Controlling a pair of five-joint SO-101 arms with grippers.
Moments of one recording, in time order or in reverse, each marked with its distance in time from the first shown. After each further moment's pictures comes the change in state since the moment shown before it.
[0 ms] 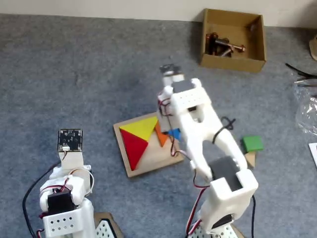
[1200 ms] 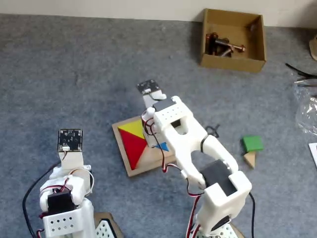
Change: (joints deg) left arm 0.0 0.0 0.0 0.0 0.0; right arm -7.6 -0.1 11.5 -13.6 1.1
